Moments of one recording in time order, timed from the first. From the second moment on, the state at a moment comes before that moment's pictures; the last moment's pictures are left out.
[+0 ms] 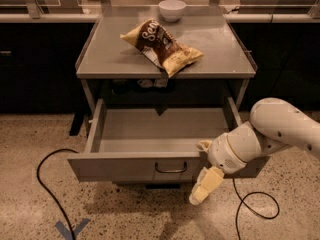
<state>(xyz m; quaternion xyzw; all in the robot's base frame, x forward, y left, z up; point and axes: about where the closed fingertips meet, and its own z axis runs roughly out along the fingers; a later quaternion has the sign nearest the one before) 0.442 -0.101 0.674 -0.56 0.75 0.28 0.20</state>
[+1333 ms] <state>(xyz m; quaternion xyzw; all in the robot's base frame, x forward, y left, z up) 0.379 -0.106 0.683 -0.53 0.76 0.32 0.17</state>
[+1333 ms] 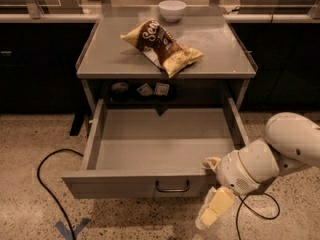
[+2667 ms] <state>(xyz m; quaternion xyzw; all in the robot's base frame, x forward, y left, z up) 0.354 -0.105 0.689 -0.52 0.77 0.35 0.15</state>
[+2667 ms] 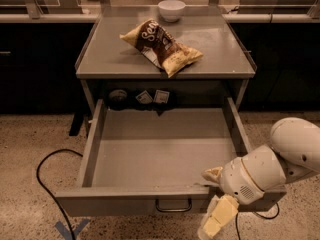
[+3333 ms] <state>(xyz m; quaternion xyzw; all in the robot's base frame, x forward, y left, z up) 0.336 -0.106 0.682 -0.51 0.77 0.36 0.13</state>
